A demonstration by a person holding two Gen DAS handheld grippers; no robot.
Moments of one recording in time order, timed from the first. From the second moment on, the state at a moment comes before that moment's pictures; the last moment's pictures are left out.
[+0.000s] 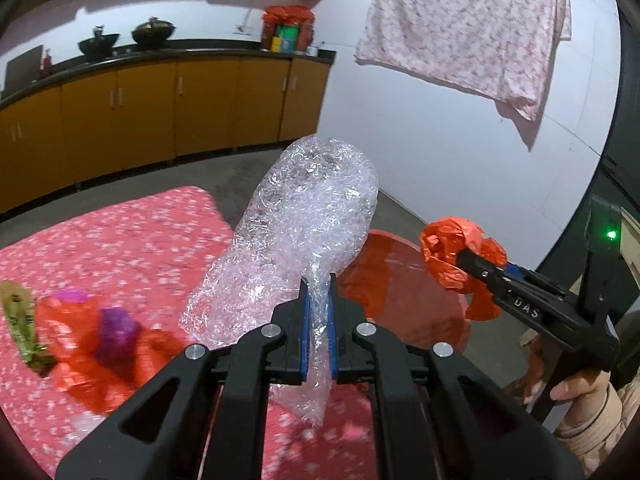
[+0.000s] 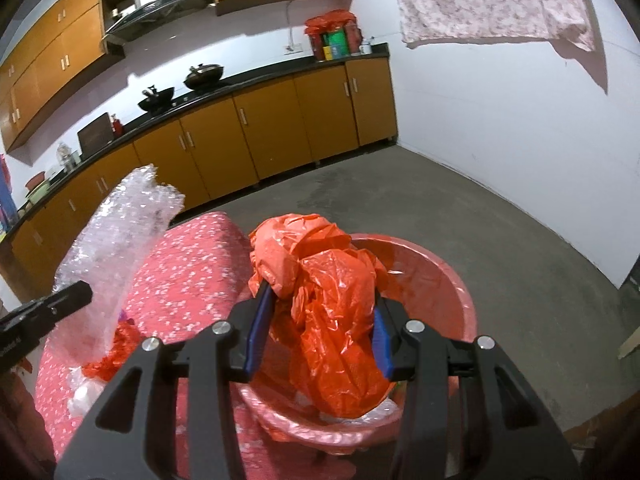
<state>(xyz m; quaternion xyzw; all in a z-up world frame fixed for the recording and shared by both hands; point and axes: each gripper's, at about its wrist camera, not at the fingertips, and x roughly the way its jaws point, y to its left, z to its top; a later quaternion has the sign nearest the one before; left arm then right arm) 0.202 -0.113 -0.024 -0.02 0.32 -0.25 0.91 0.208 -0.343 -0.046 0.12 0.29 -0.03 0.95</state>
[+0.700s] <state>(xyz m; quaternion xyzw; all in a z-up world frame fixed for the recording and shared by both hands) 0.240 -0.204 -0.069 -0.01 0.37 -0.31 0.88 0.226 -0.383 -0.073 0.16 0.29 -0.09 0.94</state>
